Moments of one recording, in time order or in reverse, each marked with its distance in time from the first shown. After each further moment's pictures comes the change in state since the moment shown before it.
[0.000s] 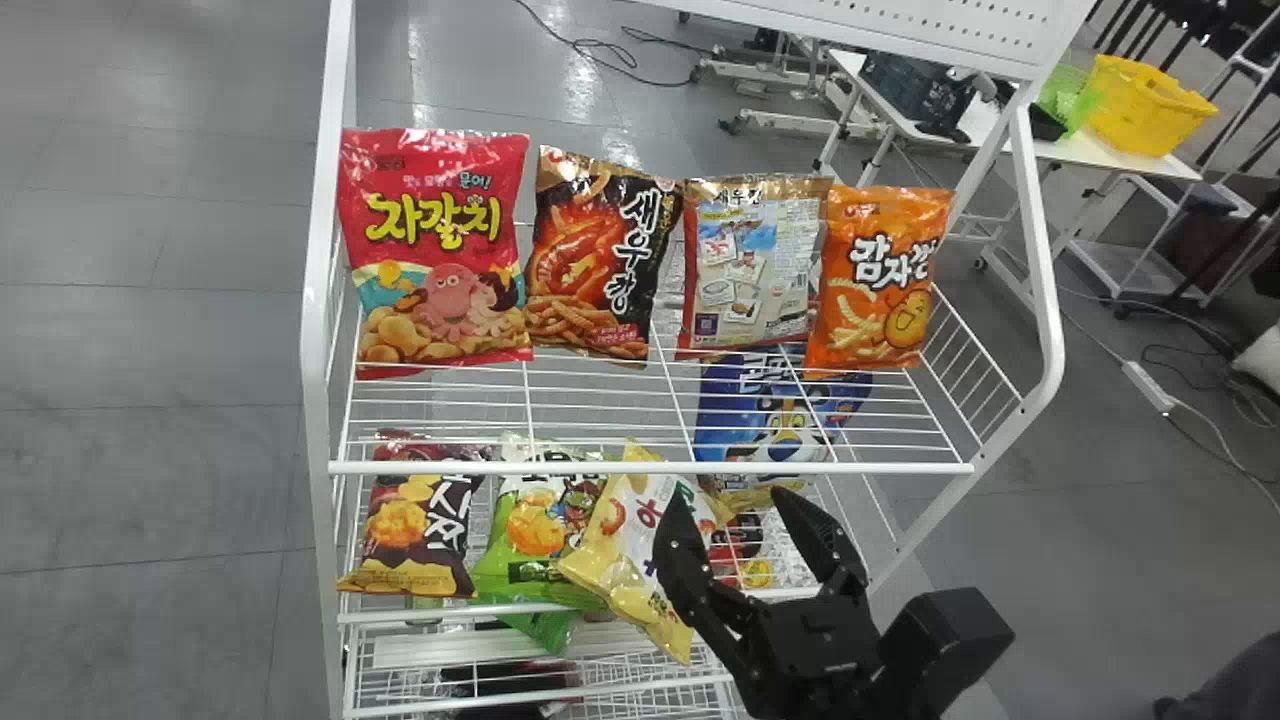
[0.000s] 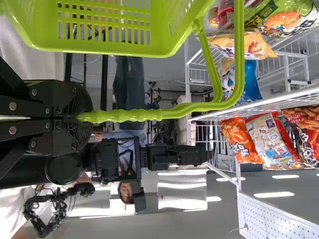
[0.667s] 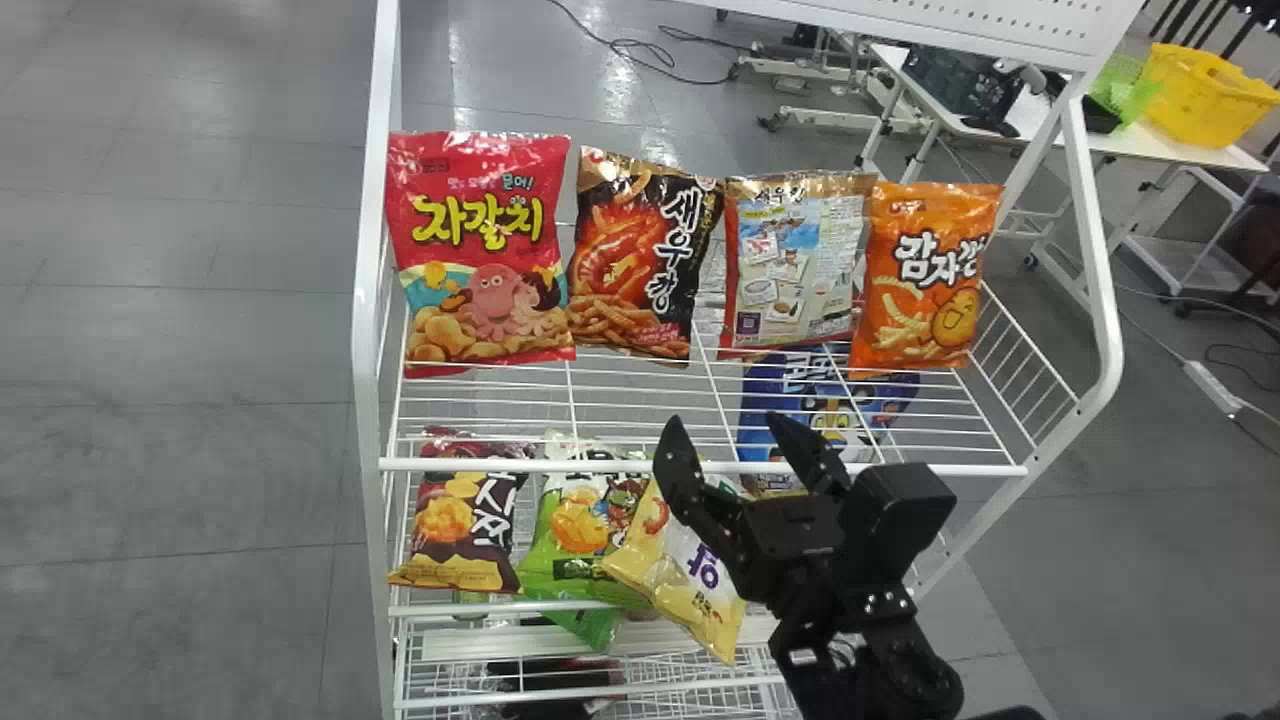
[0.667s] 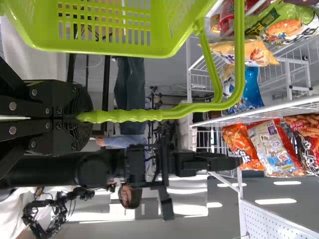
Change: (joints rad) left arm 0.005 0.000 -0.014 0.004 -0.029 0.000 0.009; right arm -0.278 0.009 0.034 0.131 0.047 0.159 -0.001
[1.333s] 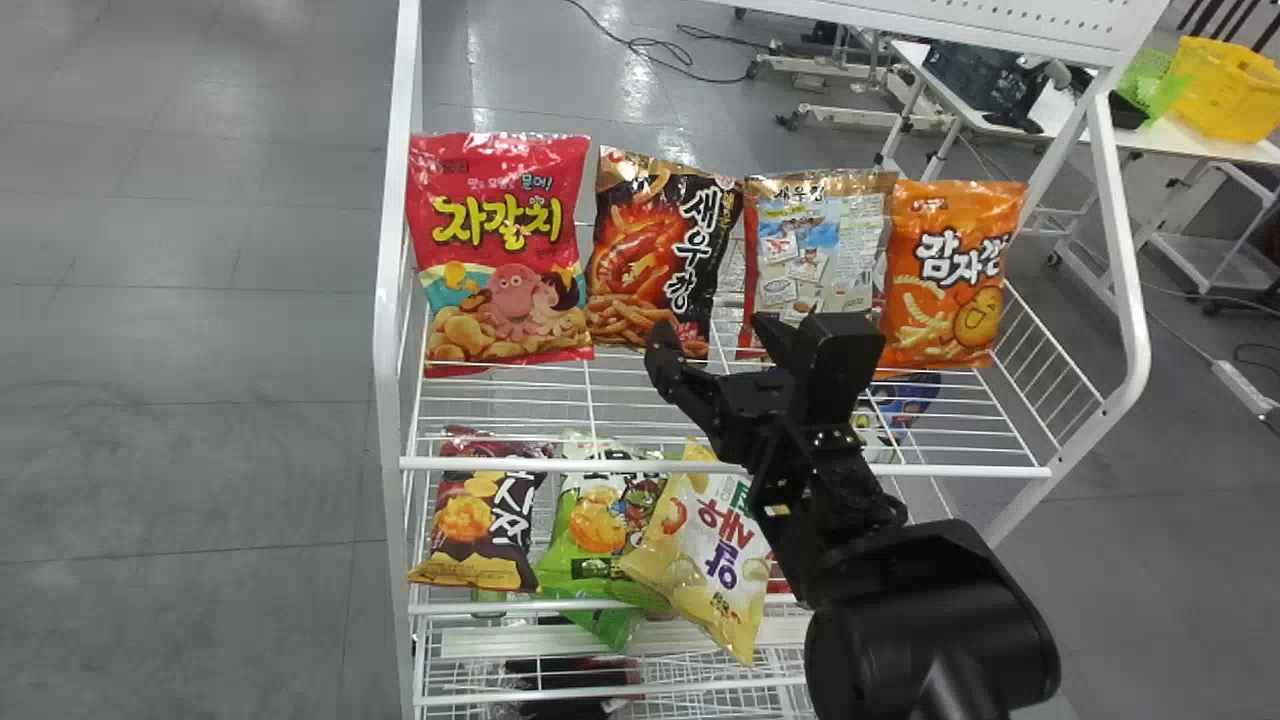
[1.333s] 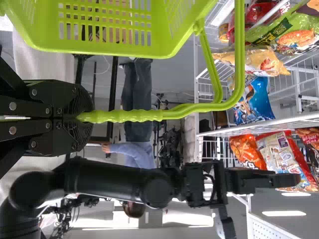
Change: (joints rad) left arm -0.006 0.000 -0.030 0.019 -0.040 0.000 0.008; right arm -0.385 0.001 0.049 0.271 0.052 0.129 0.000
